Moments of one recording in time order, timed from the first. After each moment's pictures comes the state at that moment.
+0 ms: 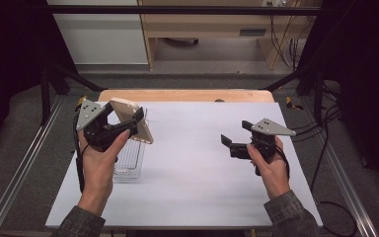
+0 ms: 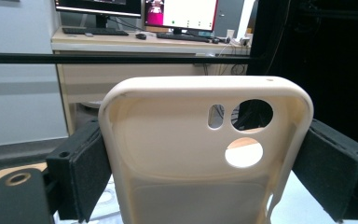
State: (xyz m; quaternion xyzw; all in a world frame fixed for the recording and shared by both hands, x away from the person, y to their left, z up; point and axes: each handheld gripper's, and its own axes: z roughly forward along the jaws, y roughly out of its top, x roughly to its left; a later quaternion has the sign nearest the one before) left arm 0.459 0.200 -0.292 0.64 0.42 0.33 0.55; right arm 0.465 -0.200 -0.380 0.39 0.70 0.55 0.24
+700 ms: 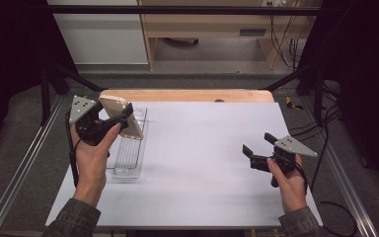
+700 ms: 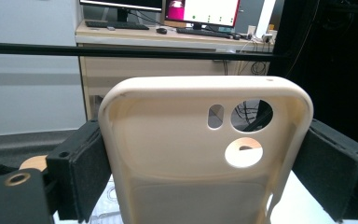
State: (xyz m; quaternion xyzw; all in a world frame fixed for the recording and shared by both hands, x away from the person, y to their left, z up) left arm 0.478 0.223 -0.301 0.62 0.45 0.34 0.54; right arm 0.444 -0.254 -0.432 0.43 0.66 0.55 0.27
